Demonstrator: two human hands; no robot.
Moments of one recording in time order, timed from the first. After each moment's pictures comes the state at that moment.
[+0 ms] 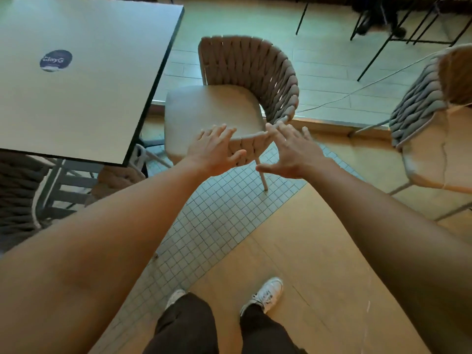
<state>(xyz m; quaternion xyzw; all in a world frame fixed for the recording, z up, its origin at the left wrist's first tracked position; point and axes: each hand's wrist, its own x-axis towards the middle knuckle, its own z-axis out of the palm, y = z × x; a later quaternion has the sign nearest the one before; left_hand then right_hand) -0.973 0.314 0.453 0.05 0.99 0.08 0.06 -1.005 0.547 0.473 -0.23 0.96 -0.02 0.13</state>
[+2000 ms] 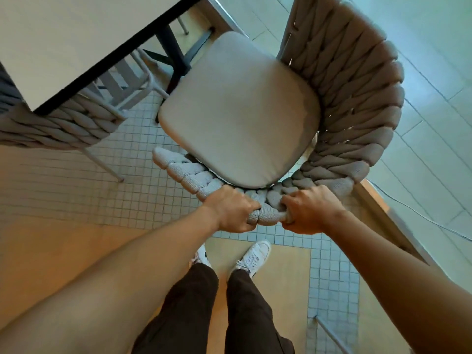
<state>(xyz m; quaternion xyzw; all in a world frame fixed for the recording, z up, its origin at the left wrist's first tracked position) -1.201 0.433 0.270 -0.03 0.98 0.10 0.19 -1.393 0.571 0.268 -0.71 0.67 0.15 0.18</state>
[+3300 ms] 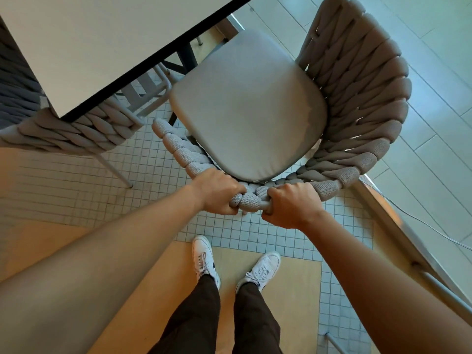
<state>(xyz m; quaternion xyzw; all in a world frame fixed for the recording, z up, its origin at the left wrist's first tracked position) -1.166 0.332 0.278 -0.05 0.97 0.08 0.21 -1.333 0.491 0.270 -0.67 0.72 0.08 0.16</state>
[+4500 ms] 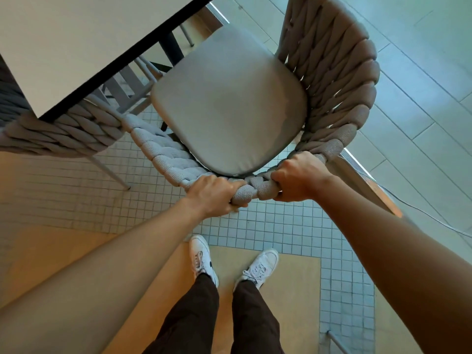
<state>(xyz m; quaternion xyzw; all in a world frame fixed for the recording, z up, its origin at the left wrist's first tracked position) -1.187 0.387 0.261 -0.20 0.96 0.09 0.17 -1.403 0.492 0.279 -0.76 0.63 0.13 0.09</state>
